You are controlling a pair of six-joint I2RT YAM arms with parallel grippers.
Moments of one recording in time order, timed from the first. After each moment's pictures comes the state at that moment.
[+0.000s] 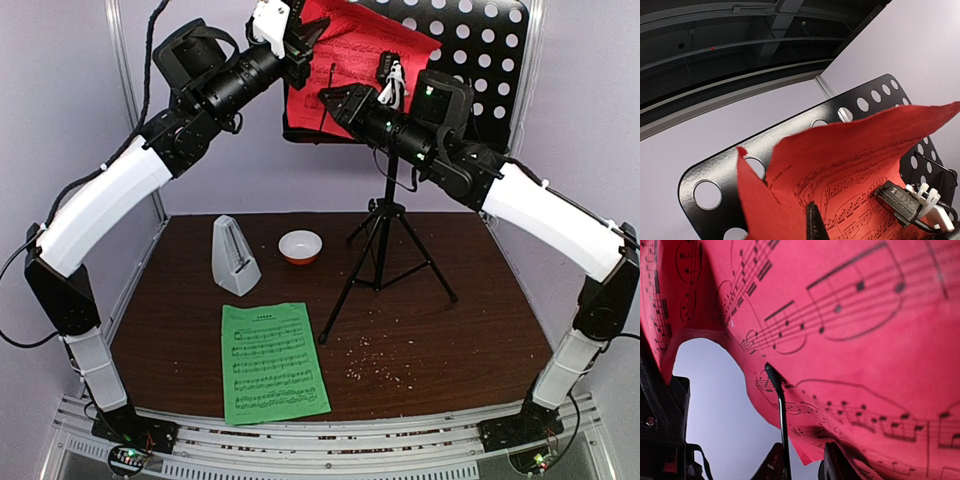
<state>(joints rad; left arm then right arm) -0.88 1.81 2.19 0.12 0.04 0.59 0.85 1.69 1.83 0.04 0.08 0.71</state>
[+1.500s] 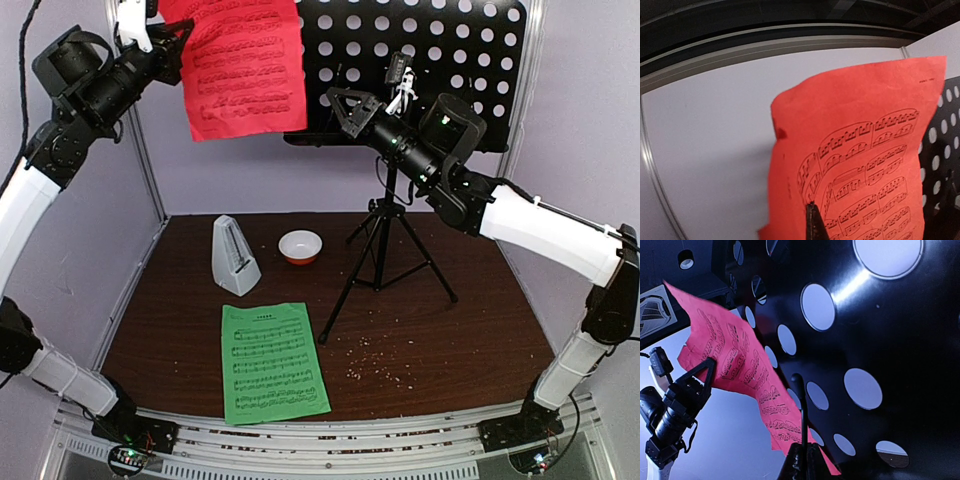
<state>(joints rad) -0.63 1.39 1.90 -0.09 -0.13 0.33 0.84 1.63 1.60 0.43 0.03 0.53</state>
